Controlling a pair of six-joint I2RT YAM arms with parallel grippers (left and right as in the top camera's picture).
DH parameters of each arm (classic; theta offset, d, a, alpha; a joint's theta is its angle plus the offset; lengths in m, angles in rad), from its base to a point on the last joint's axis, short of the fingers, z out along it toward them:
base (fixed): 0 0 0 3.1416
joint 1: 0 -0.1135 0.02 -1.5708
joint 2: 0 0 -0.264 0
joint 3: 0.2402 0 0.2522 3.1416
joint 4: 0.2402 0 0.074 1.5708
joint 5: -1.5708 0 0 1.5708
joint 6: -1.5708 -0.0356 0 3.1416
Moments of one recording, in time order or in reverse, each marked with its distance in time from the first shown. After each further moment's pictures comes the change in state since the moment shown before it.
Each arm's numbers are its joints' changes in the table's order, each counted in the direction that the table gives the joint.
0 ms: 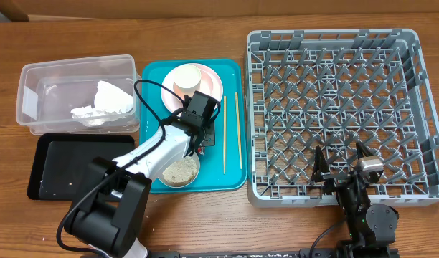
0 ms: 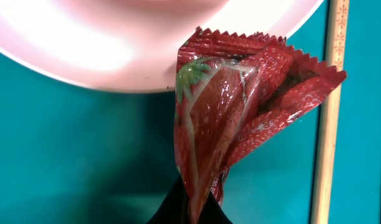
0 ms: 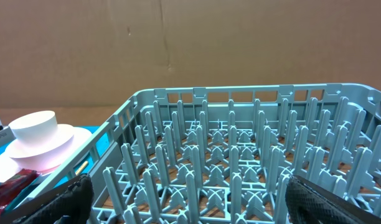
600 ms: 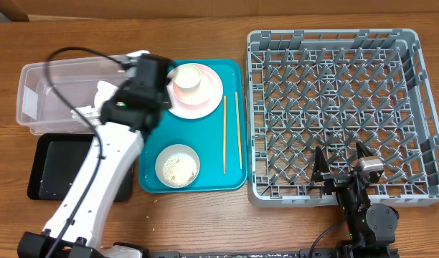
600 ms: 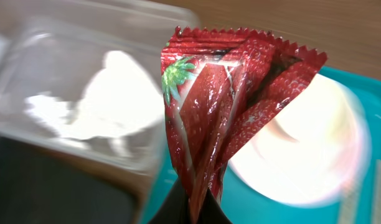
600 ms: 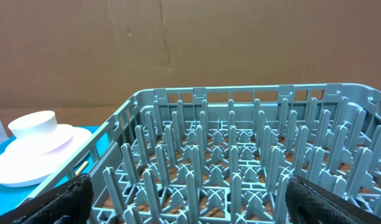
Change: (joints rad) left arm -0.215 0.296 0.276 0.333 0.279 0.000; right arm 0.000 0.000 0.000 0.000 0.000 0.000
